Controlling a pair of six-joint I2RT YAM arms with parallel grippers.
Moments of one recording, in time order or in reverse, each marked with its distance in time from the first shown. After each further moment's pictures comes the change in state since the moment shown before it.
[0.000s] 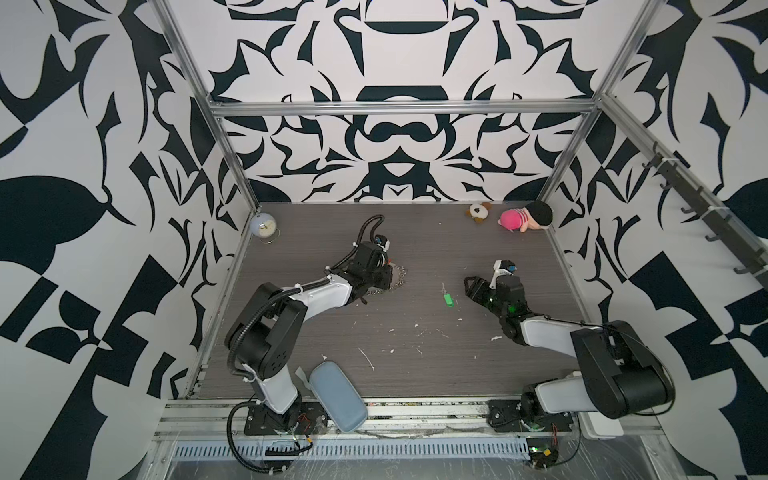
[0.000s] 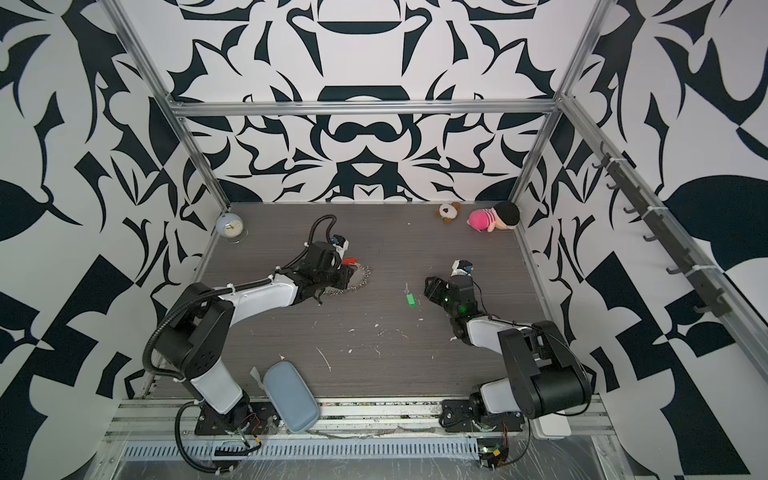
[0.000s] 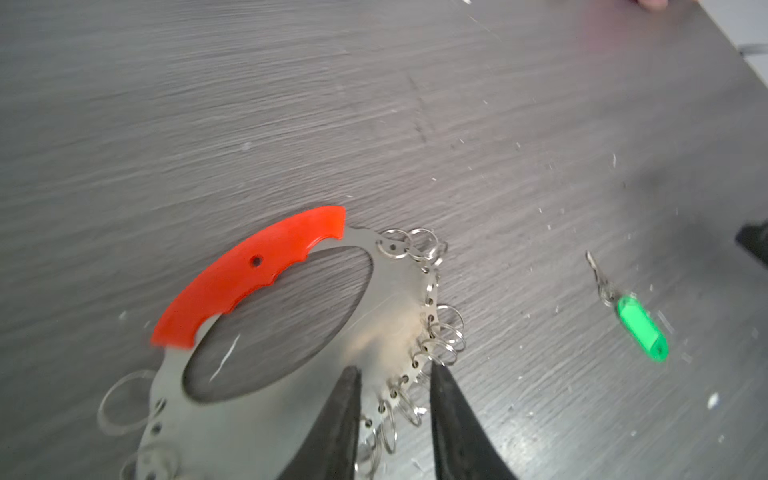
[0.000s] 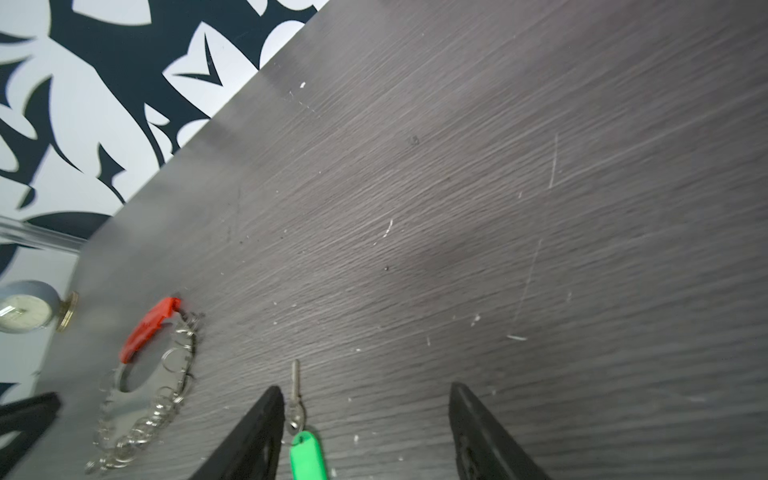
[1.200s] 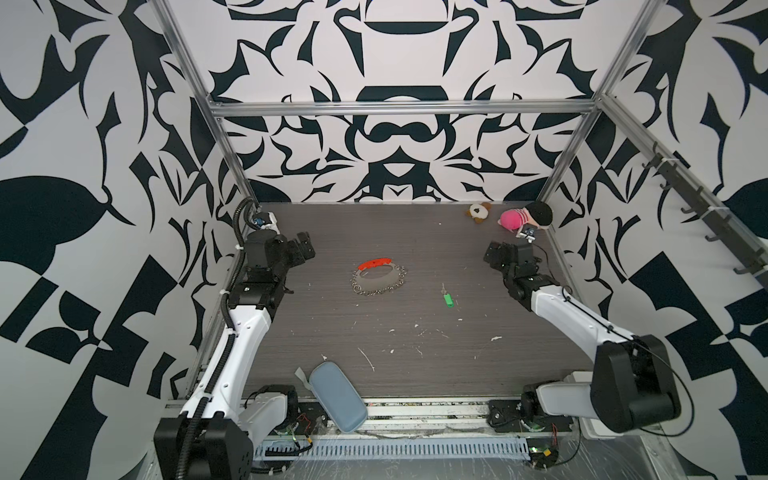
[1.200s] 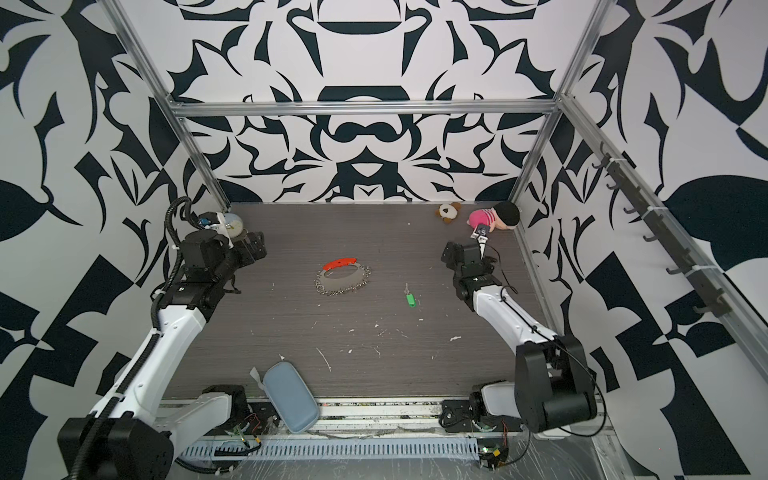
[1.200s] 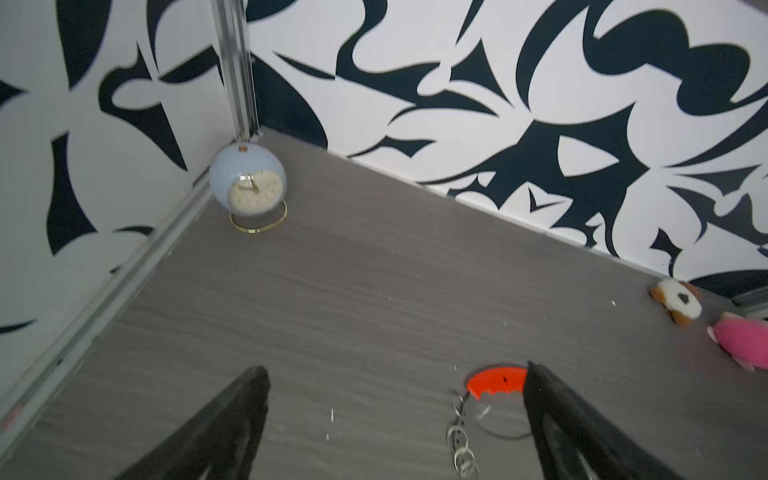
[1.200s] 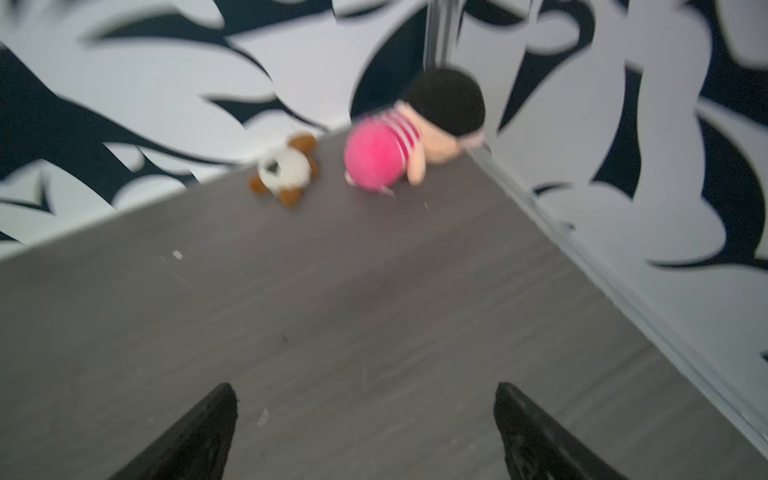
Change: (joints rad) left arm 0.554 -0.701 -0.090 -0.324 -0.101 -0.120; right arm -0.031 -0.061 0.362 -0.550 0.503 -0.234
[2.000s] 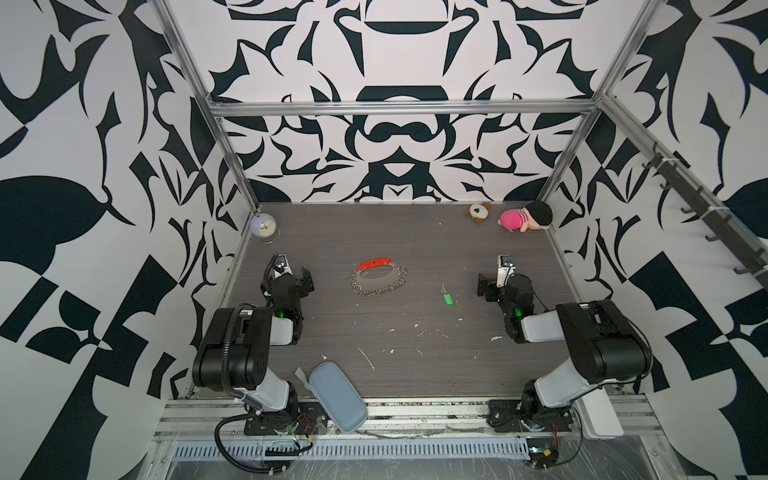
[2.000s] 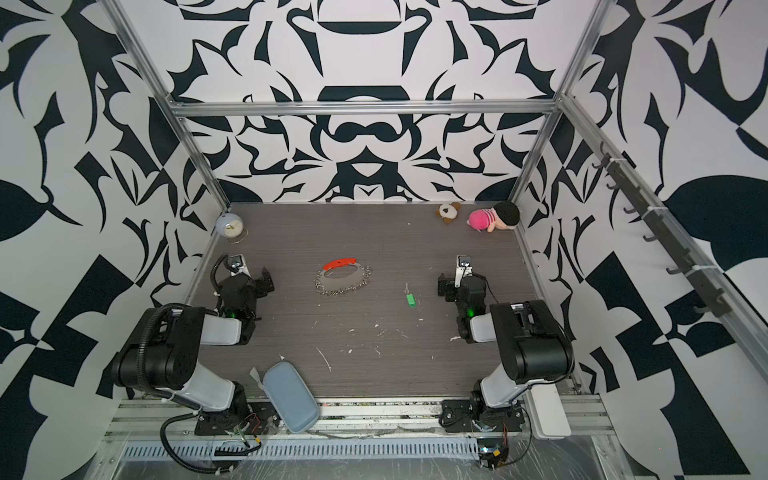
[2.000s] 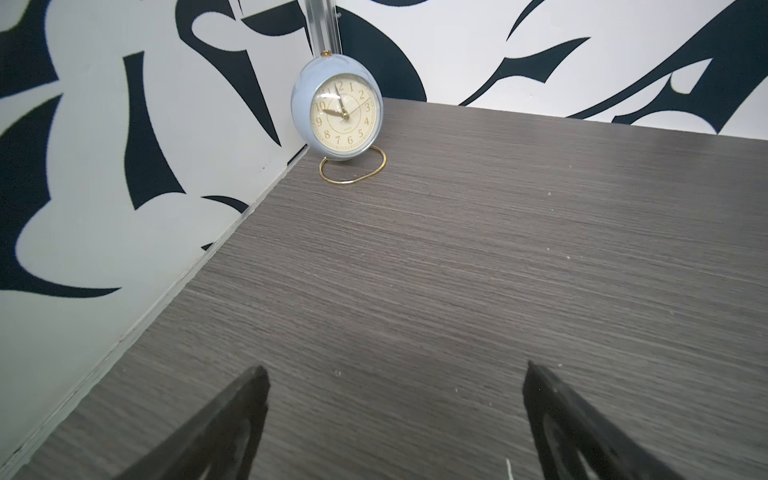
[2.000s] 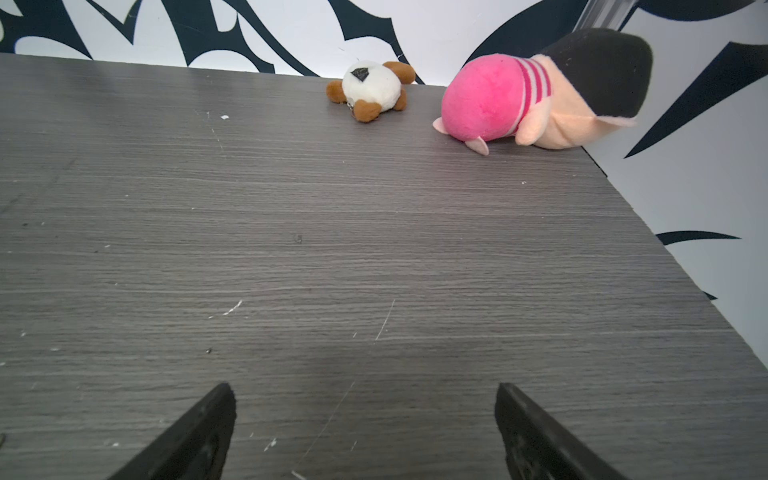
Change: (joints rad) left arm 0.027 0.521 -0.570 1.206 -0.268 0.274; right arm -0.085 0.237 -0.407 0.913 -0.297 -0.462
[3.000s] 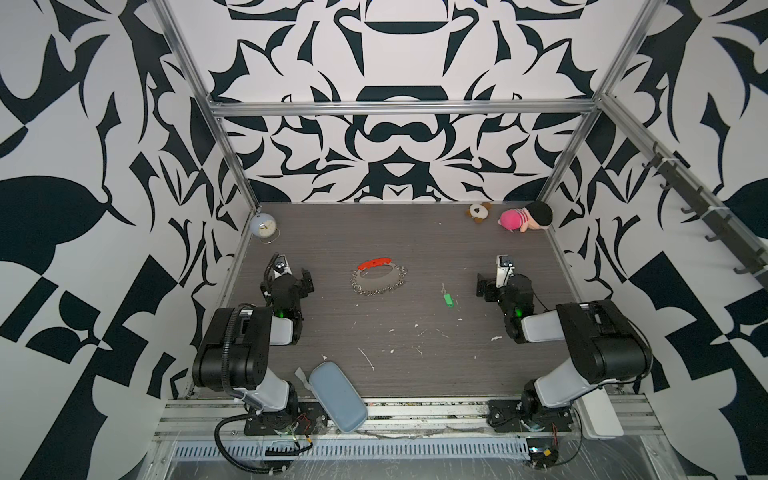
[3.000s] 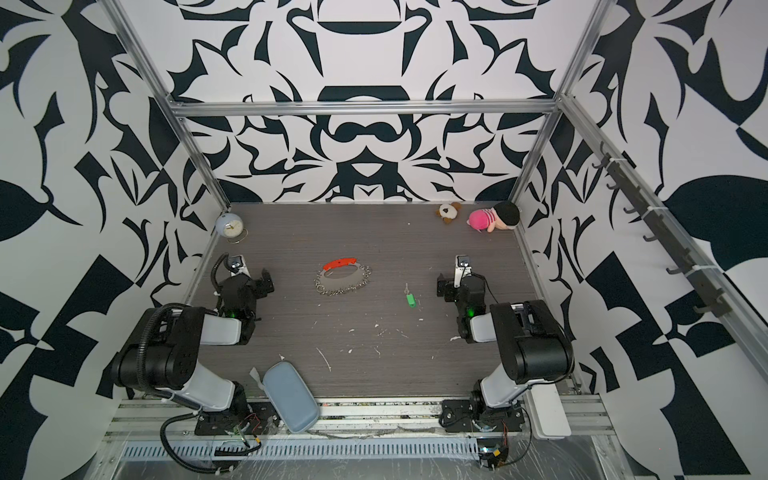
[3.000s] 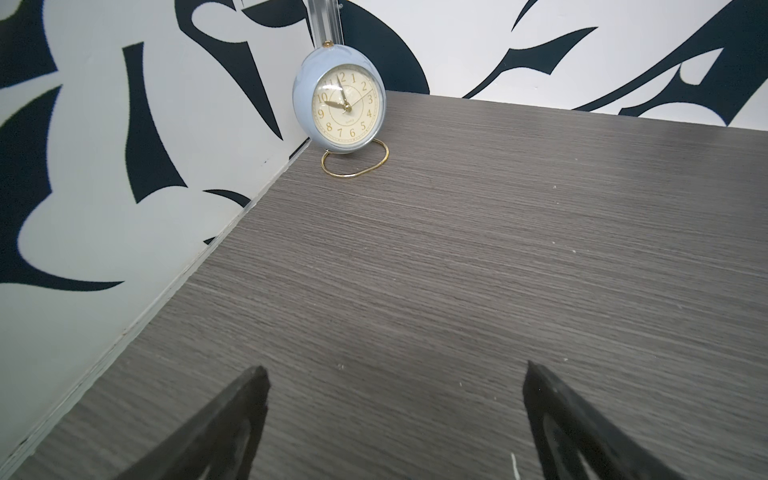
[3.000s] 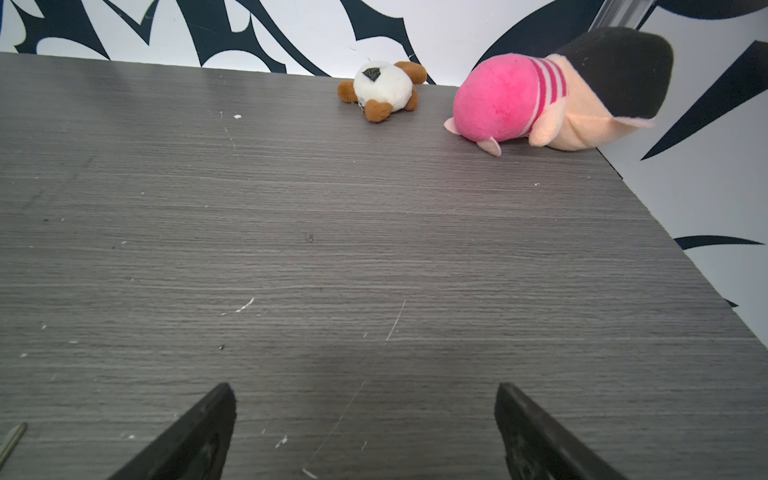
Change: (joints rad) left arm 0.008 0.000 0.001 -0.024 -0.004 -0.002; right arm -0.013 0.000 0.003 -0.008 -0.057 -0.003
